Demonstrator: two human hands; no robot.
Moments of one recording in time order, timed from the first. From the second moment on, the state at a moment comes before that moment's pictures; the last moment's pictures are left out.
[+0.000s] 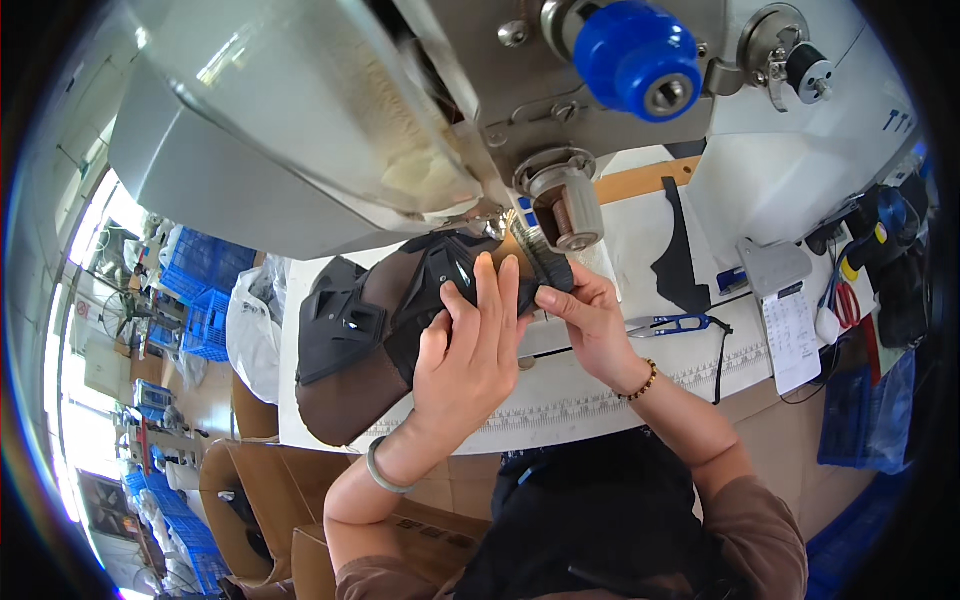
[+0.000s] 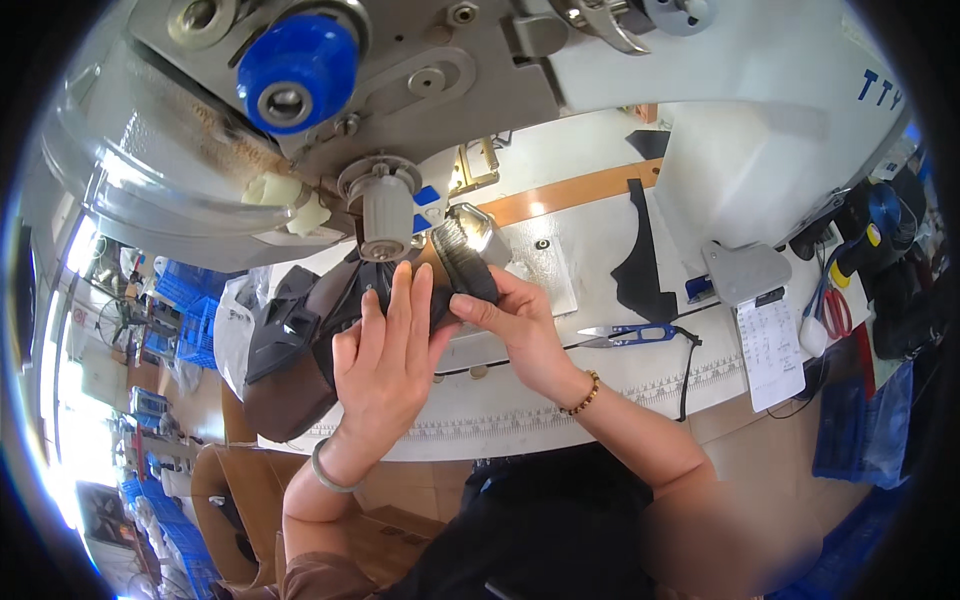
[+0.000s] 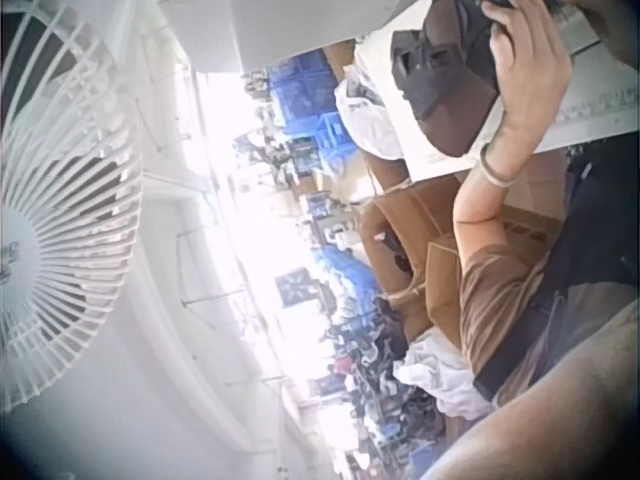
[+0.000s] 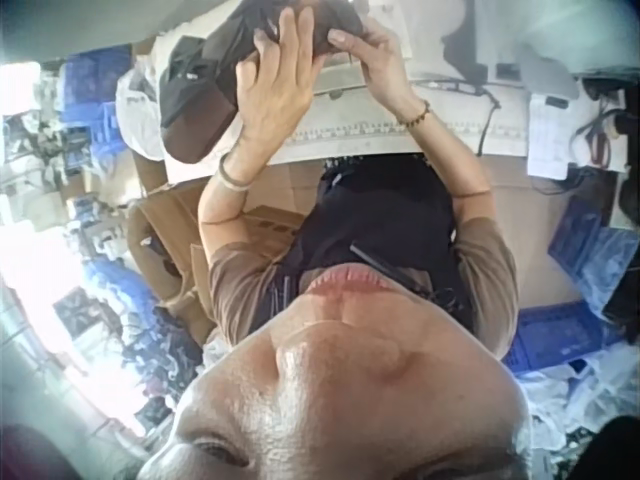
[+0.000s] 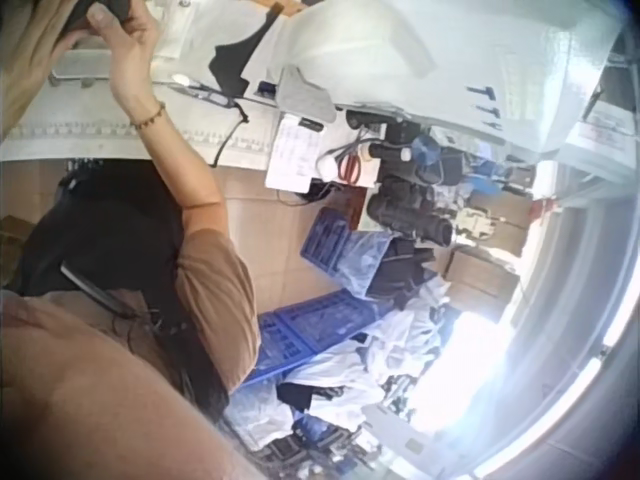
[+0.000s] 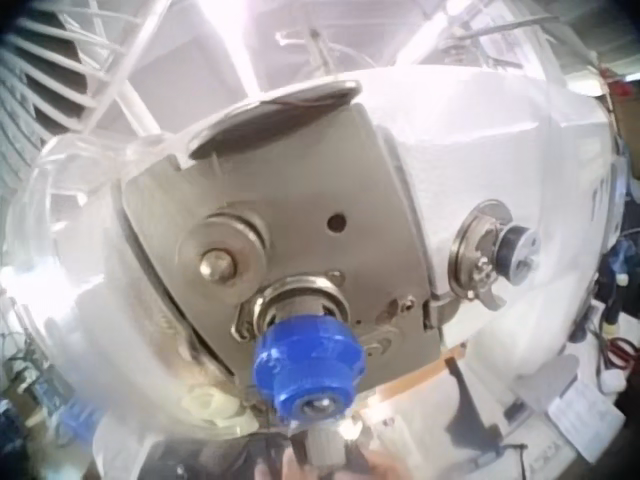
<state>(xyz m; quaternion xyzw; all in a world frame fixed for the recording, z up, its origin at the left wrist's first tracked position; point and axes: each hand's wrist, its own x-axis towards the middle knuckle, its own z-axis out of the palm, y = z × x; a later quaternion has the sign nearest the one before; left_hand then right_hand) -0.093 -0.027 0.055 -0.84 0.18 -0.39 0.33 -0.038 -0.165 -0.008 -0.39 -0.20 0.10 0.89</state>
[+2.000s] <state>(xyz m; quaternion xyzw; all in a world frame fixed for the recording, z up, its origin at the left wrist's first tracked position) -0.092 -0.002 0.064 -0.90 0.24 -0.37 0.05 -0.042 -0.165 -0.002 -0.48 -0.24 0.09 0.84</state>
